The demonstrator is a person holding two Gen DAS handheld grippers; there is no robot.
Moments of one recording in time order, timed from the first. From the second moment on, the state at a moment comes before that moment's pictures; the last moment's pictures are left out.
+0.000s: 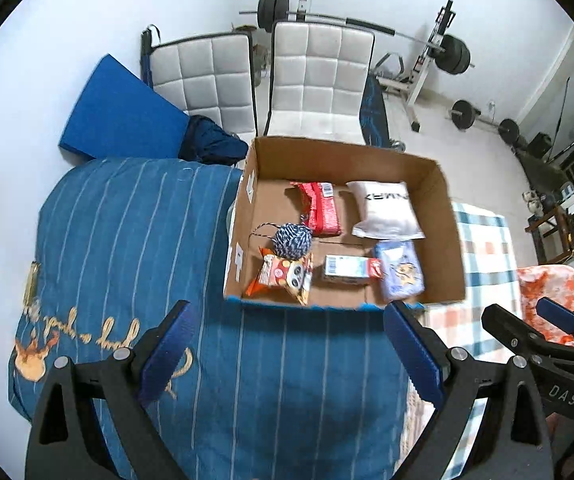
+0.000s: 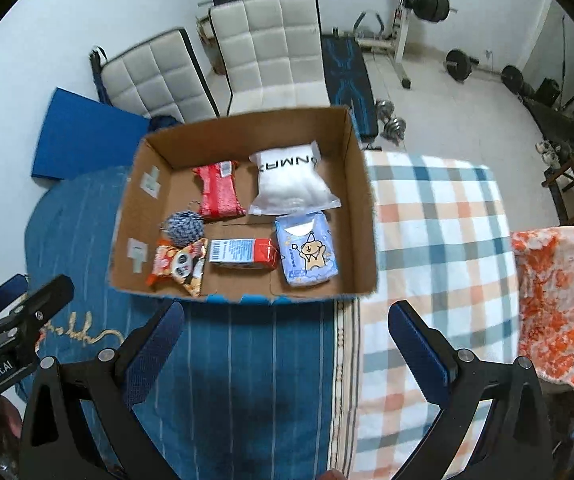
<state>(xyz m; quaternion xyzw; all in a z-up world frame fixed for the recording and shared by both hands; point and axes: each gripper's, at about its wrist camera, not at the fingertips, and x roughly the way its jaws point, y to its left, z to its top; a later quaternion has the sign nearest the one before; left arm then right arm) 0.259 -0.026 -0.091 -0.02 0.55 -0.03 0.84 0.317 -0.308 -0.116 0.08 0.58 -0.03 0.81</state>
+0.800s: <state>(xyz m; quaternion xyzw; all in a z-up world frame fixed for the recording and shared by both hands) 0.159 -0.022 0.027 -0.03 0.47 -0.04 0.88 0.168 -0.304 0.040 0.06 0.49 -0.01 0.87</state>
